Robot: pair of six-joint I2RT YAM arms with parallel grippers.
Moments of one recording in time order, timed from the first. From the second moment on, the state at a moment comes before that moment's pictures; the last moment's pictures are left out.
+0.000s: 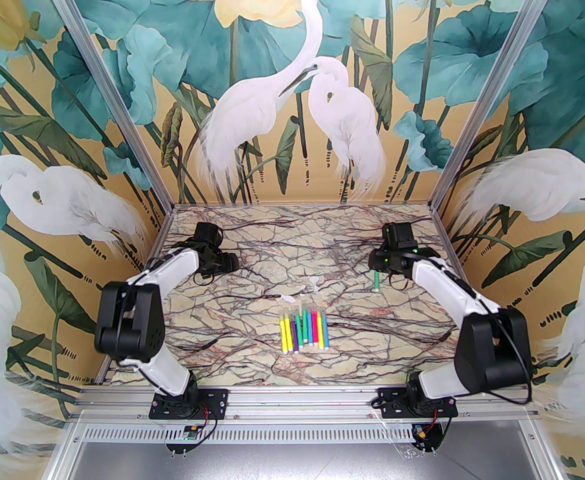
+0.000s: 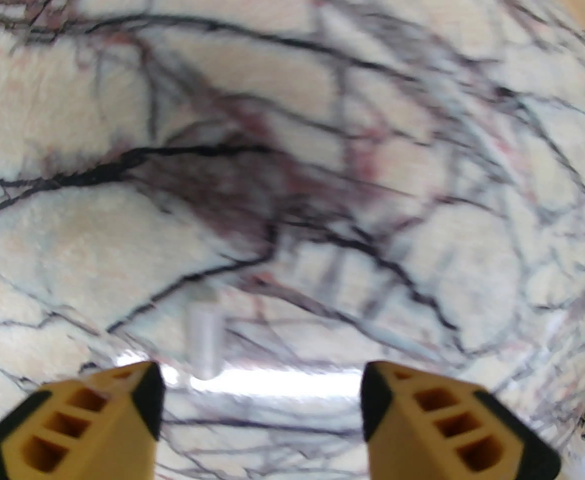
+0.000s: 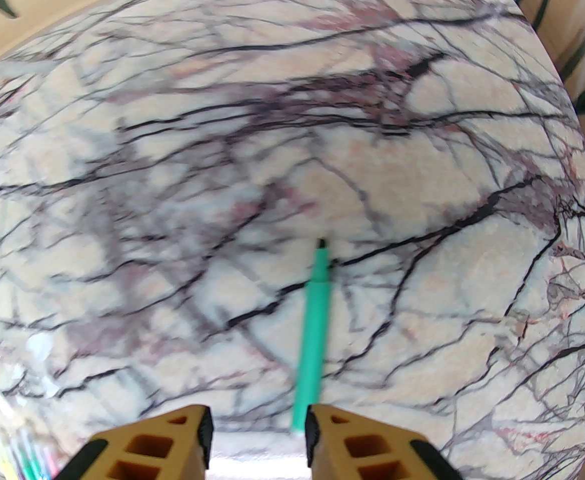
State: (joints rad) left arm -0.09 1.63 1.11 -0.59 0.10 -0.33; right arm 0.18 1.44 1.02 -0.54 -0.03 0.25
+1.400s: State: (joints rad) left arm -0.27 1.18 0.65 -0.27 0.37 -0.44; right arm 0.76 1.33 0.74 -0.54 -0.08 0.55
